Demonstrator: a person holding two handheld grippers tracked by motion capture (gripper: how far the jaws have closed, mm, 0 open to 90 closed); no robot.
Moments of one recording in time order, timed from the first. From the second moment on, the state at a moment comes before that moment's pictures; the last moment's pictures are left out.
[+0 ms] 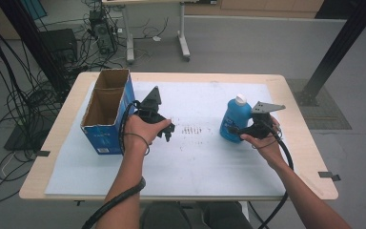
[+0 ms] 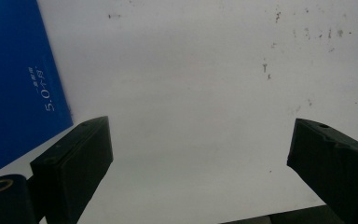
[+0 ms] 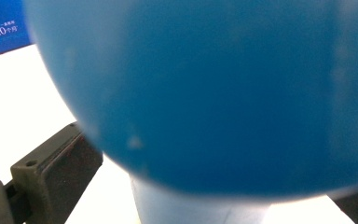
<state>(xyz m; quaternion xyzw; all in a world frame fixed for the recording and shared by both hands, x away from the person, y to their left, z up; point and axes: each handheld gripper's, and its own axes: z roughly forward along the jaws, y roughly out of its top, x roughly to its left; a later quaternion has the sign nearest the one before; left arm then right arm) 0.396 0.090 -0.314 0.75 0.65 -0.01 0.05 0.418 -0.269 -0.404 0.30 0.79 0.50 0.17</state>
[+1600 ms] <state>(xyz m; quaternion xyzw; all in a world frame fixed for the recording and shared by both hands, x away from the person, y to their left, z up) 0.395 0.093 -0.313 0.76 0.65 -0.01 0.05 0.419 -0.268 -0.405 0.30 0.79 0.50 0.18</state>
